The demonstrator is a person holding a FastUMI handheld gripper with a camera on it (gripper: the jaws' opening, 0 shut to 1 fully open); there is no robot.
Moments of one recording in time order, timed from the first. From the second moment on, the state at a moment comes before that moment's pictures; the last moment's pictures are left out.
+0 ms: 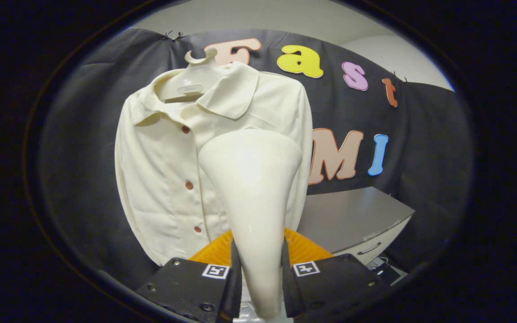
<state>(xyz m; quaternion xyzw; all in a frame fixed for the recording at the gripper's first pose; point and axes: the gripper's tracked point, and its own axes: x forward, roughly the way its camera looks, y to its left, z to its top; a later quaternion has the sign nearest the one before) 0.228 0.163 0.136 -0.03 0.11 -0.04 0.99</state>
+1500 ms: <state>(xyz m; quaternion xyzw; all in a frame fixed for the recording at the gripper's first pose) 0.286 0.137 0.033 -0.02 0.16 -0.08 0.98</state>
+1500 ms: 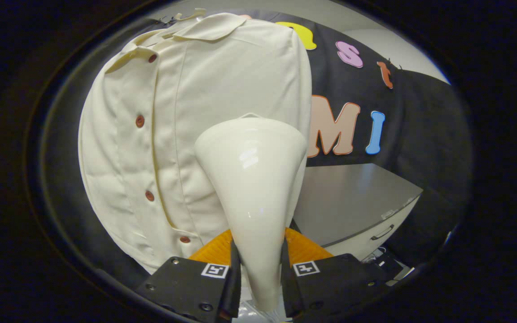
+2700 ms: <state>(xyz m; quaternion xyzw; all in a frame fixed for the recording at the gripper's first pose) 0.273 0.117 -0.146 -0.03 0.27 -0.07 0.96</state>
